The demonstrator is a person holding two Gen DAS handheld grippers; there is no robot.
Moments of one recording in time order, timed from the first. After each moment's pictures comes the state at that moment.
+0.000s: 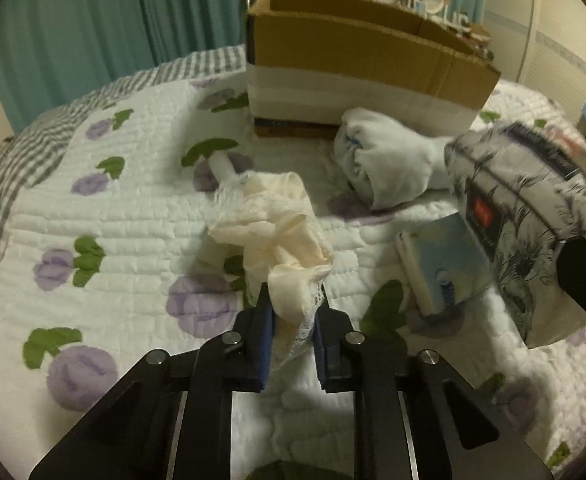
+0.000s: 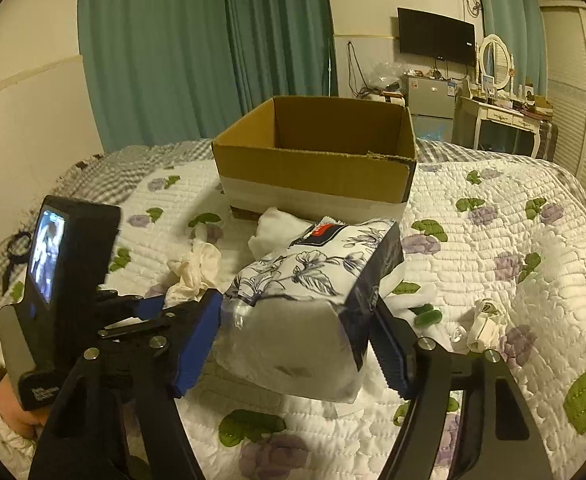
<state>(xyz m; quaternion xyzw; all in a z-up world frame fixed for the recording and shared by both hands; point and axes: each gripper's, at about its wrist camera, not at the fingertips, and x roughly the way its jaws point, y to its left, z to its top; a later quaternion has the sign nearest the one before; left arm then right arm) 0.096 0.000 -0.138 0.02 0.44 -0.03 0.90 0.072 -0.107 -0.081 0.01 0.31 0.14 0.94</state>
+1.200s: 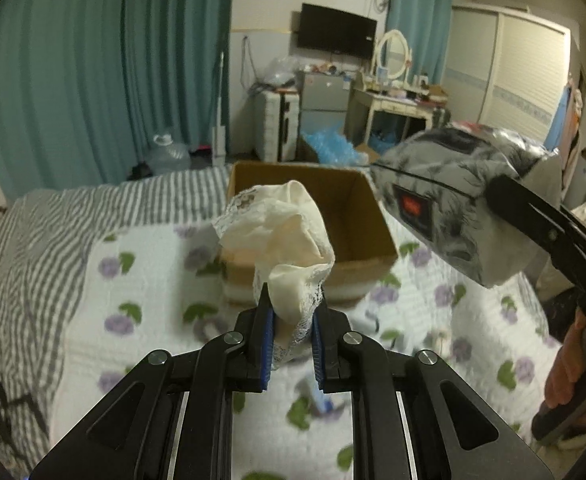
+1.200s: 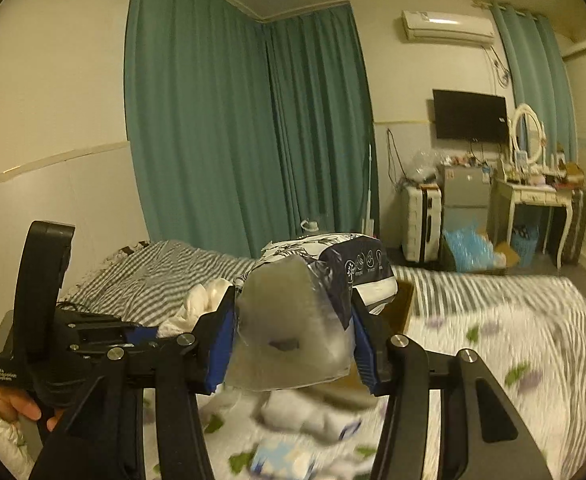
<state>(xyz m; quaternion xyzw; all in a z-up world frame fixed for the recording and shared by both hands) 0.097 -0.007 0.041 -0.01 0.35 -0.10 0.93 0.110 -0.147 0.091 0.01 0.16 0.22 0.96</state>
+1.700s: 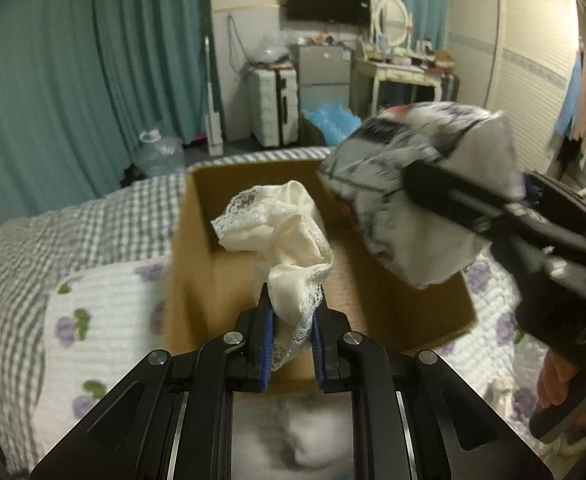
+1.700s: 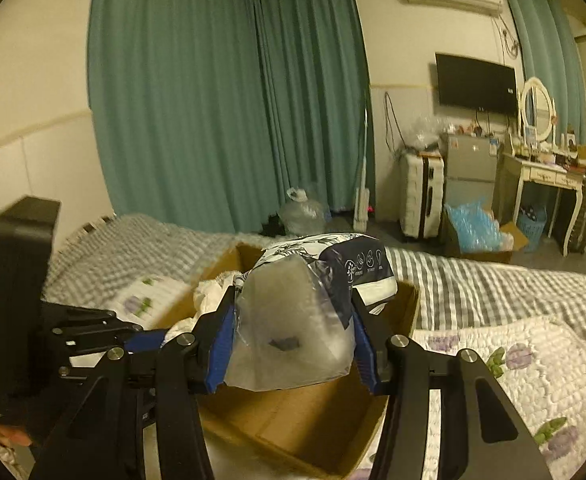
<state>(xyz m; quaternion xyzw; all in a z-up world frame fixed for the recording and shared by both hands) 0.241 -0.048 -0.006 0.04 0.38 -0.09 0.92 0.284 -0.143 0.013 0.00 0.23 0.22 0.95</state>
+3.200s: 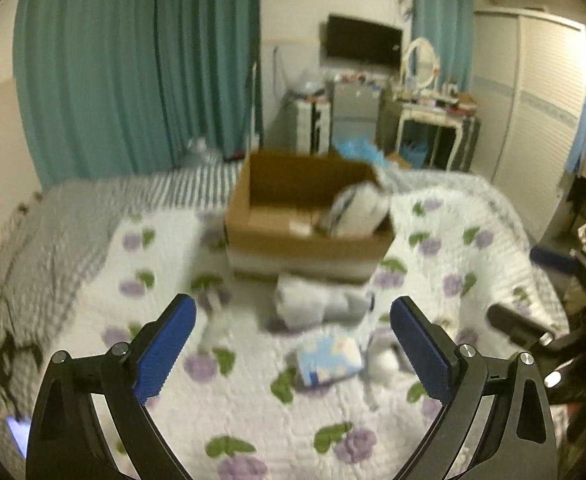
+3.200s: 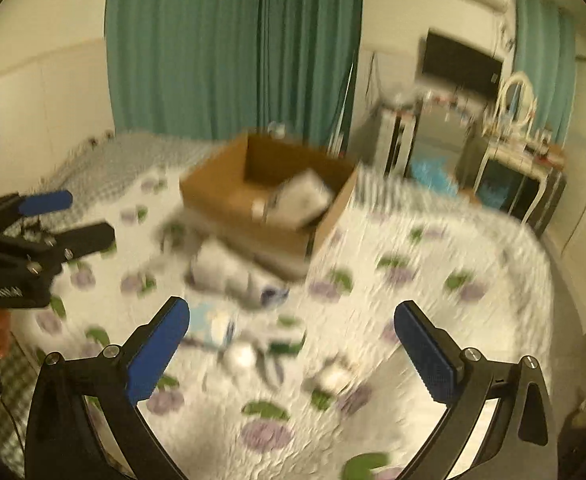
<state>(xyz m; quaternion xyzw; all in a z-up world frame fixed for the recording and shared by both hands) 0.047 -0.055 0.029 0.00 0.31 -0.03 0.95 0.080 -0.201 -0.002 -0.09 0.33 0.17 0.92</state>
